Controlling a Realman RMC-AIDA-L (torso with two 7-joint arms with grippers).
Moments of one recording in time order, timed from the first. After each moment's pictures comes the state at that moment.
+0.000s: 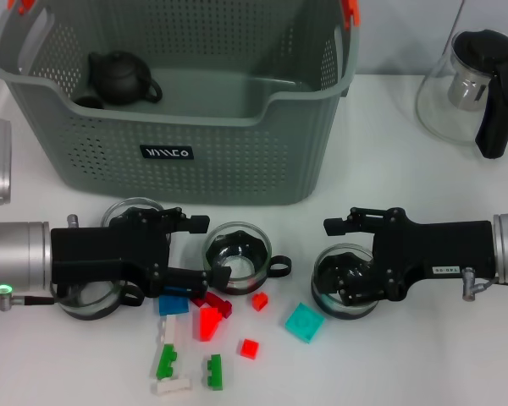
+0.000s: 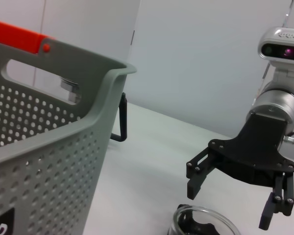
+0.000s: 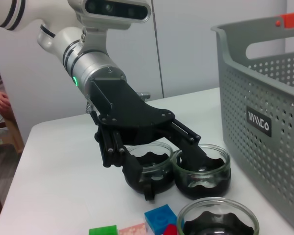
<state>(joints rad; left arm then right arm) -0.52 -2.07 0.61 0.55 2.11 1.63 -1.24 0.64 2.07 -0.76 -0.47 -2.08 -1.52 1.14</state>
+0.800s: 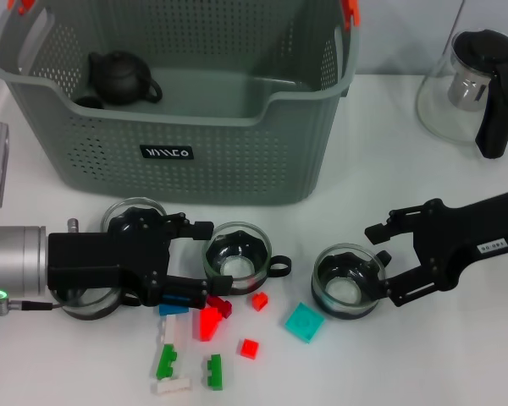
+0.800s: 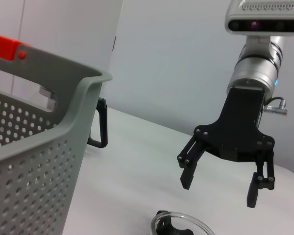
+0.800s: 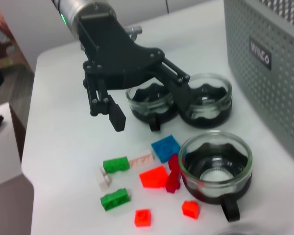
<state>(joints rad) -0.51 -2.07 0.61 0.55 2.11 1.68 -1.24 0.65 2.08 -0.87 -0.92 -2.31 -1.71 1.62</state>
